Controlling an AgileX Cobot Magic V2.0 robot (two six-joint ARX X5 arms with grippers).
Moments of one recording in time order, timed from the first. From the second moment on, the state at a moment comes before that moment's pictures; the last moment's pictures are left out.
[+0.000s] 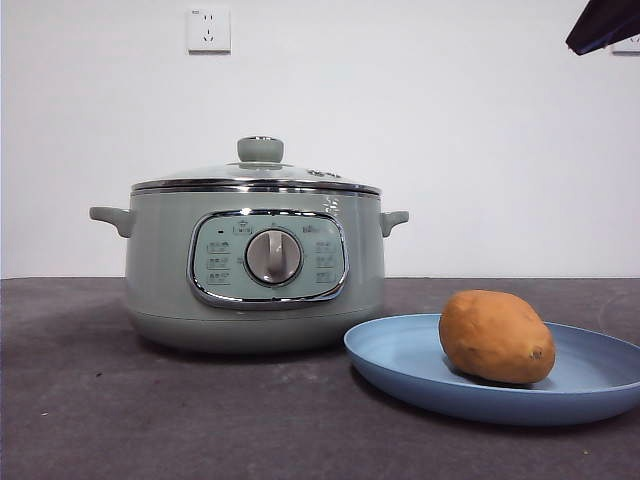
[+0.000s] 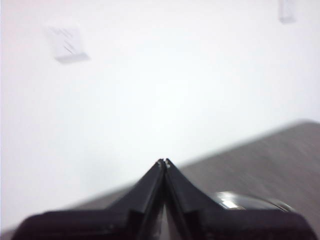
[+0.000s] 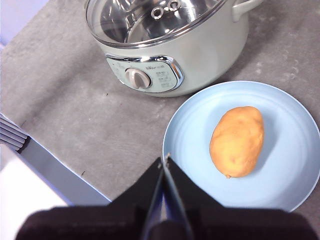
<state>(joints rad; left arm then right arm) -0.09 0.72 1.12 -0.35 0.25 0.12 0.55 0.68 0.76 -0.70 -0.23 0.19</state>
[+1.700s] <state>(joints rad) 0.00 0.00 0.02 -0.18 0.11 0.11 0.55 0.68 0.76 -0.70 -0.23 0.19</state>
